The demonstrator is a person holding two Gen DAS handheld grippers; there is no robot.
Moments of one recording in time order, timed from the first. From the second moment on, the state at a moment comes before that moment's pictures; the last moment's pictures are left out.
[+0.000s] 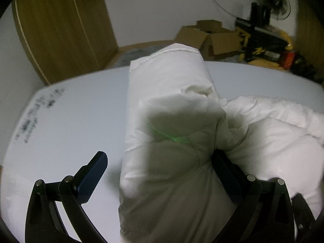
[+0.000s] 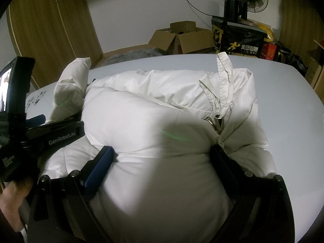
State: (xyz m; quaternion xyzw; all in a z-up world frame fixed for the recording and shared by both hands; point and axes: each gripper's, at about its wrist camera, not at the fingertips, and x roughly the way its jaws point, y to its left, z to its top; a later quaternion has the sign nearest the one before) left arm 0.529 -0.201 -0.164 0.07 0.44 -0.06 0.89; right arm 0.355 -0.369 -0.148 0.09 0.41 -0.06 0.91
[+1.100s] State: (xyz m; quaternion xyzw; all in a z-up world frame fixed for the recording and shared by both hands) left arm 0.506 -0.074 -0.125 -0.18 0.55 -0.23 0.78; right arm 0.135 -0.443 -0.165 0.39 0.45 -0.03 0.80
